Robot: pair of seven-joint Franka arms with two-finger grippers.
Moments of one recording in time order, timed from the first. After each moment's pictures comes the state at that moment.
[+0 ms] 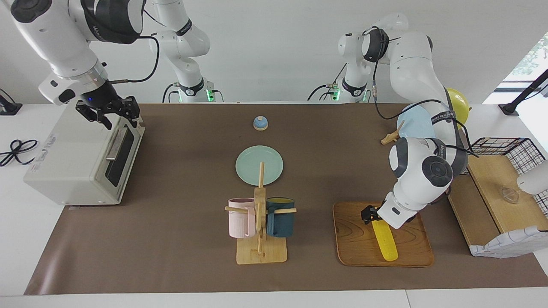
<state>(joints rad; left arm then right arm) -0.13 0.79 -0.09 -1.17 0.03 1.98 -0.04 0.03 -0.06 -0.15 -1.82 -0.02 1.73 -0.18</state>
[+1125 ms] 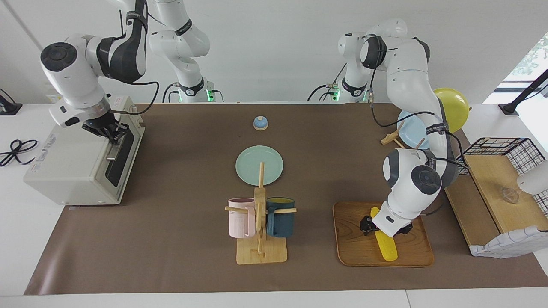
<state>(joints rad) -0.14 0.83 -0.09 -1.17 0.06 2.08 -0.04 -0.03 -0.05 -0.15 -2.00 -0.19 1.87 -0.05</state>
